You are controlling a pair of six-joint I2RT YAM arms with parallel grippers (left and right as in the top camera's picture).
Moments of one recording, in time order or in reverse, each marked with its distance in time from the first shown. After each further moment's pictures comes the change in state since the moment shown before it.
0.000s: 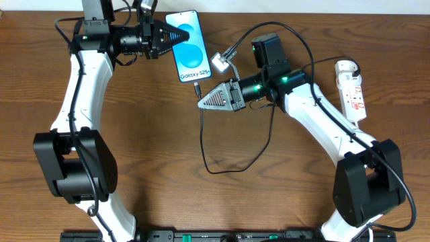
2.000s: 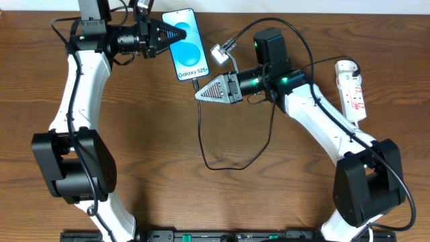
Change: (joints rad) left arm 0.011 0.000 0.000 0.007 -0.005 0.001; right arm -0.002 0.000 -0.010 0.211 0.031 0.210
